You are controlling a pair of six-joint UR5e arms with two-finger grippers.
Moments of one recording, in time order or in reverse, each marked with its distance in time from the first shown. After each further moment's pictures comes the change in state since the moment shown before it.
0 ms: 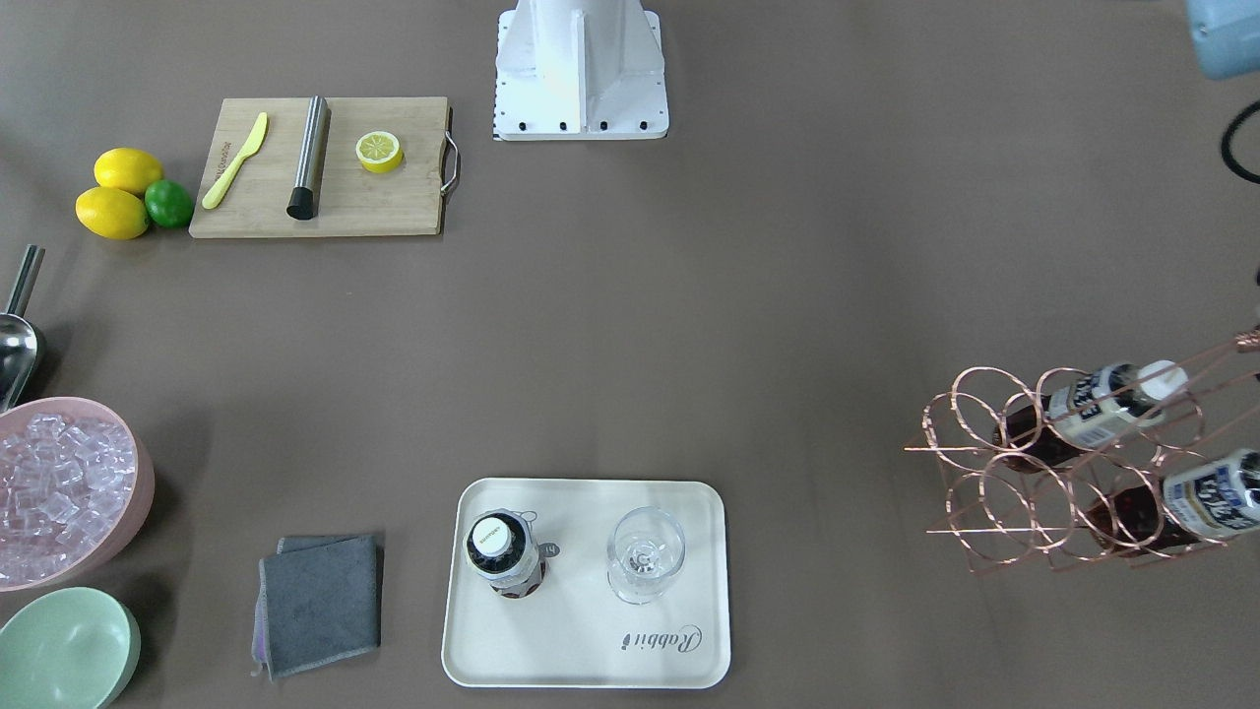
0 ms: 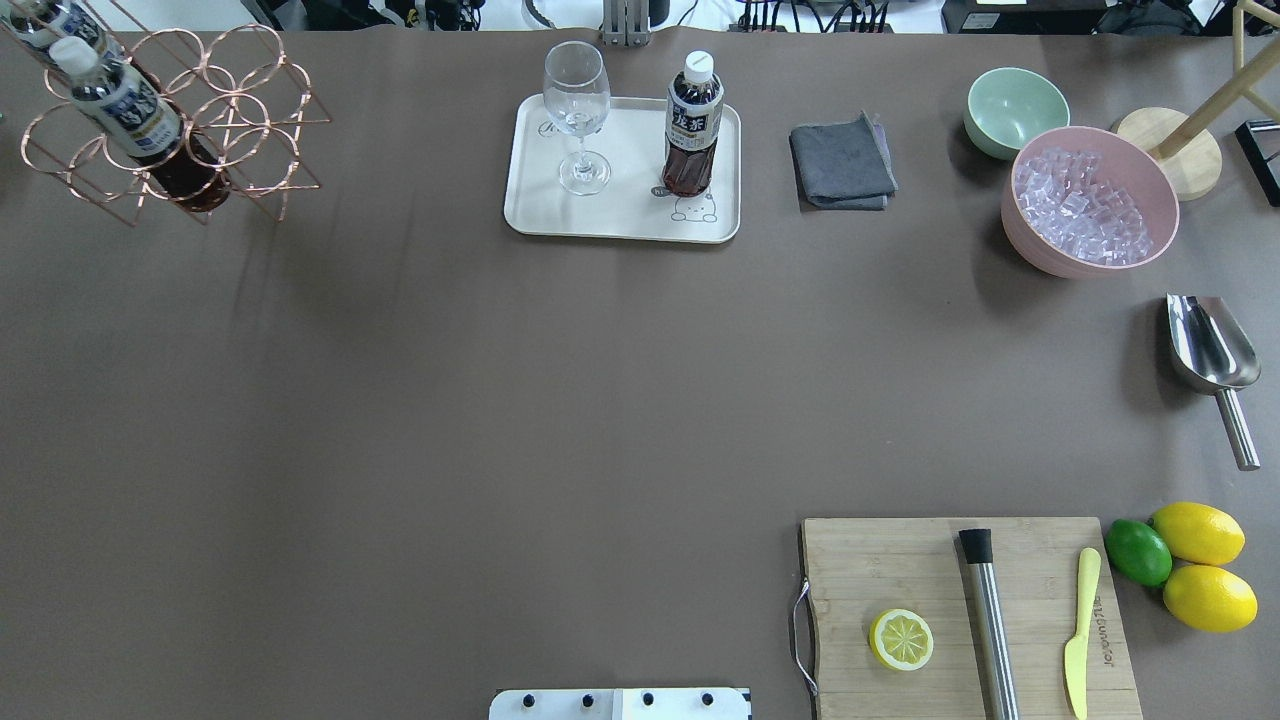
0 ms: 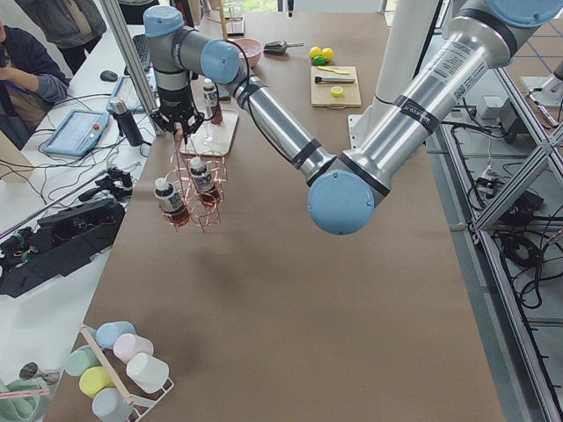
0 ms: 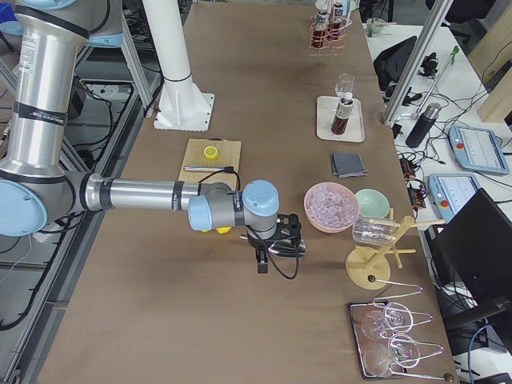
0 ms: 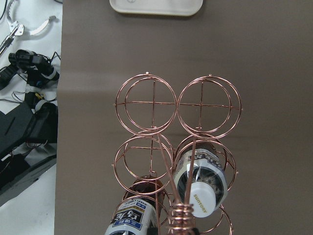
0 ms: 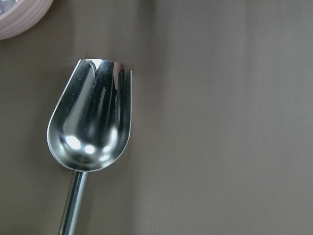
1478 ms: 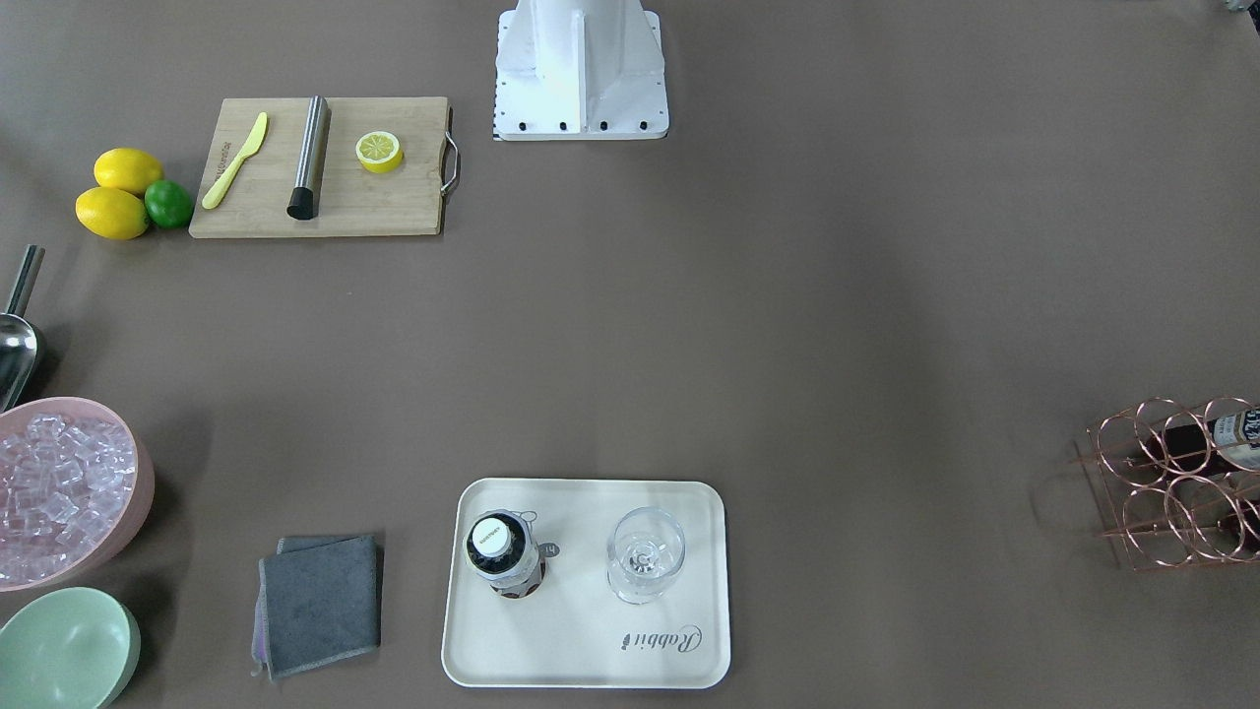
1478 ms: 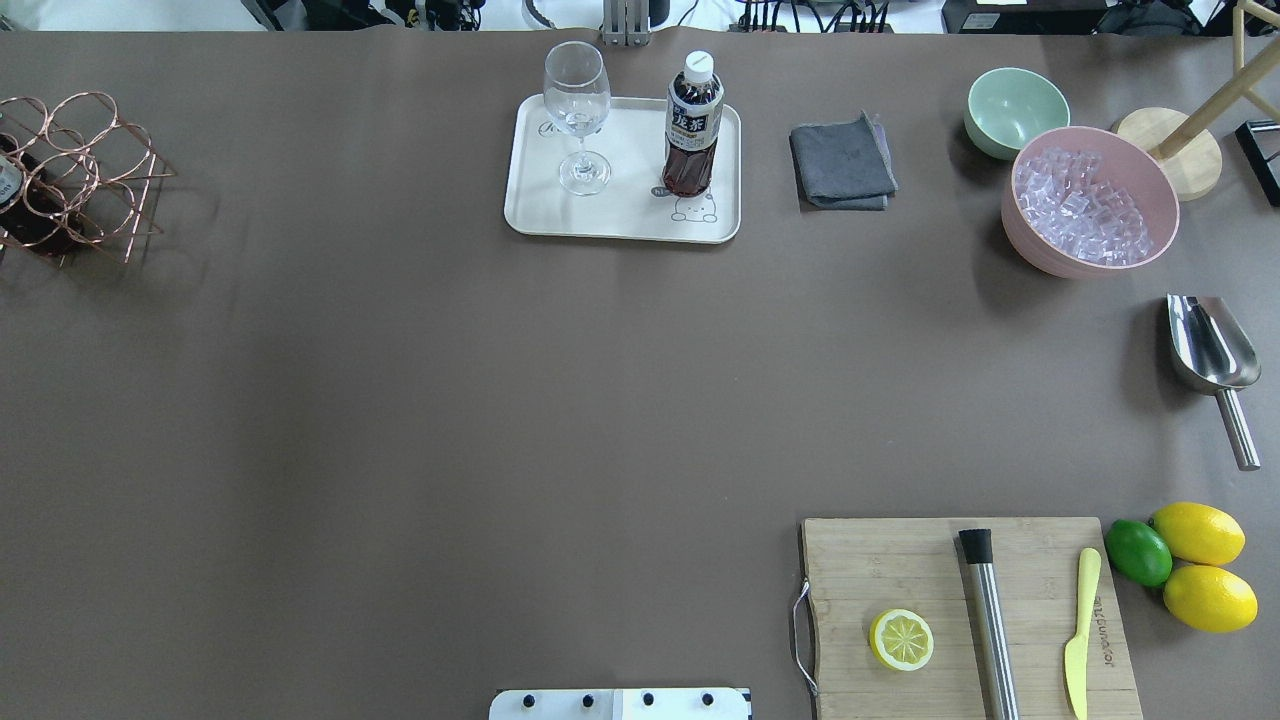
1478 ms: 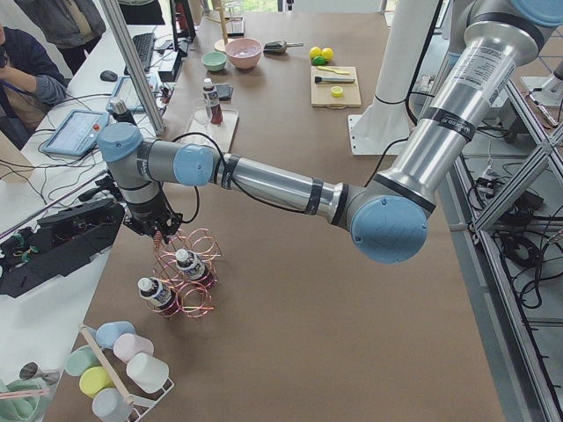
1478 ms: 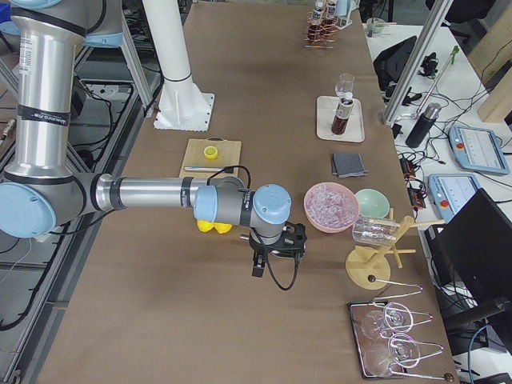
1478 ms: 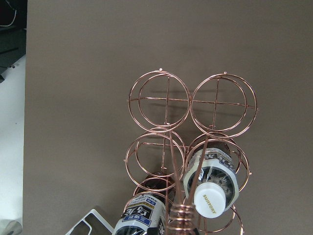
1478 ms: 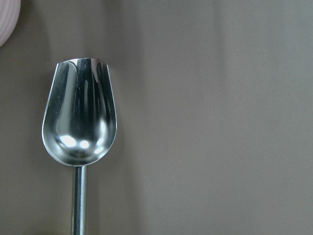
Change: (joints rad) left arm -0.141 0.156 0.351 -0.249 0.007 0.252; right arm 0.084 0.070 0.004 -0.295 0.044 -0.035
